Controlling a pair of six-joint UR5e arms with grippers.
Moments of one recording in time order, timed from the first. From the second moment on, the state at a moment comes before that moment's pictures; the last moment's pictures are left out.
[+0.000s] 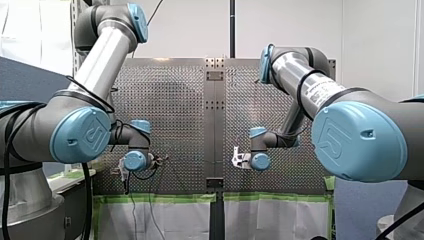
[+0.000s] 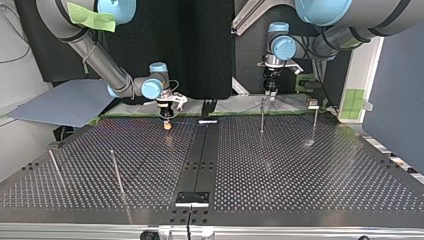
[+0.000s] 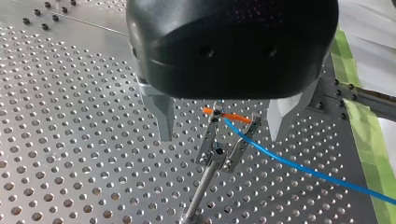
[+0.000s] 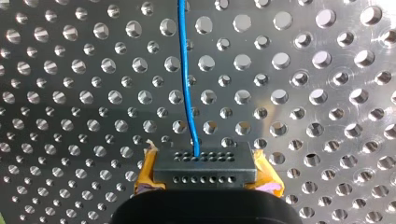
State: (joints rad) left arm -0.11 -2.20 -2.19 -2.08 -1.66 -1.78; right arm 2.05 -0.50 1.26 -0.58 1.62 1.65
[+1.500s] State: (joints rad) left arm -0.30 -2.20 -2.17 -2.09 -1.74 -1.90; right arm 2.05 -0.50 1.26 -0.58 1.62 1.65
